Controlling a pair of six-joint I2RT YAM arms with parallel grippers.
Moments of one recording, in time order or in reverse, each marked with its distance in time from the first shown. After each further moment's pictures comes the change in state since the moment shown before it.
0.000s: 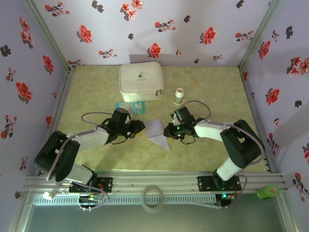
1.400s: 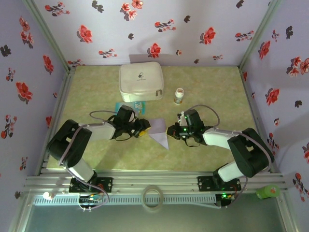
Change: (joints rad) left arm 0.000 0.190 0.087 0.079 0.107 -0.020; right arm -0.076 -0.130 -0.198 0.297 -0.139 0.141
